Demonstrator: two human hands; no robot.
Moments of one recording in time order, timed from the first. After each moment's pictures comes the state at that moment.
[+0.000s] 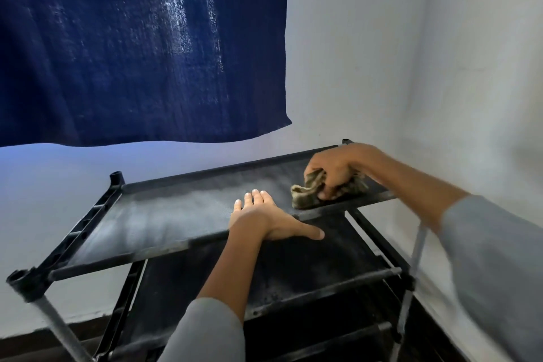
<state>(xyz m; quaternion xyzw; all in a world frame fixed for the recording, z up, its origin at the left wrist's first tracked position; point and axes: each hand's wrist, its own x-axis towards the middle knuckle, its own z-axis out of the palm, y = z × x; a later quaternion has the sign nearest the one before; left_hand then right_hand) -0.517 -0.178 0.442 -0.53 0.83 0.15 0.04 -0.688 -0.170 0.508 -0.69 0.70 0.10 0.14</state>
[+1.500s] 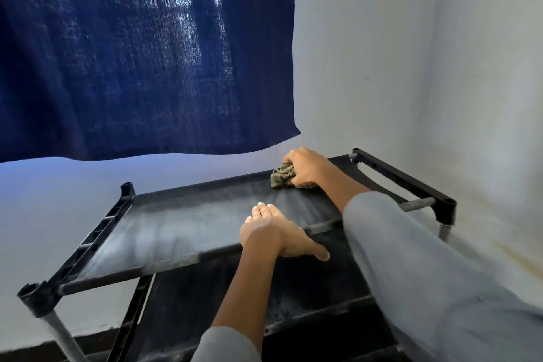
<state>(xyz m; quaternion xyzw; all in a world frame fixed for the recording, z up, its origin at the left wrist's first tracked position) -0.520 -0.185 0.436 -0.56 0.82 0.13 0.04 -0.673 -0.259 0.465 -0.67 0.73 -0.12 -0.03</state>
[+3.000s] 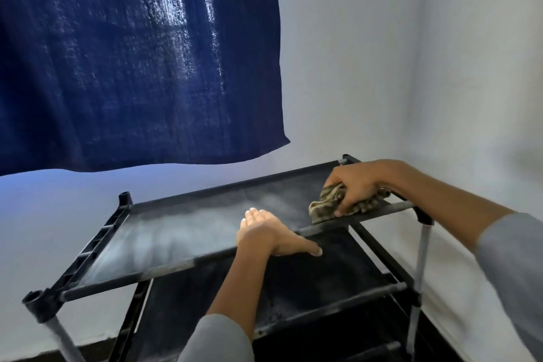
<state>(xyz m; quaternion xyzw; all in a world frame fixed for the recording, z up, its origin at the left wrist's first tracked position) -0.526 -0.174 0.447 -0.56 0.82 0.14 0.00 -0.718 -0.142 0.512 -0.70 0.70 0.04 0.14</state>
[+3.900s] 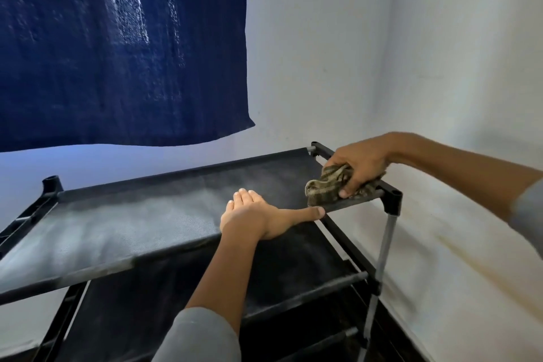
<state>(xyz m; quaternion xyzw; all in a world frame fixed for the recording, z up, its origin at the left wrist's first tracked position) -0.569 -0.174 0.446 -0.53 0.82 0.21 0.01 -0.775 -0.128 0.522 -0.70 0.68 0.08 0.21</state>
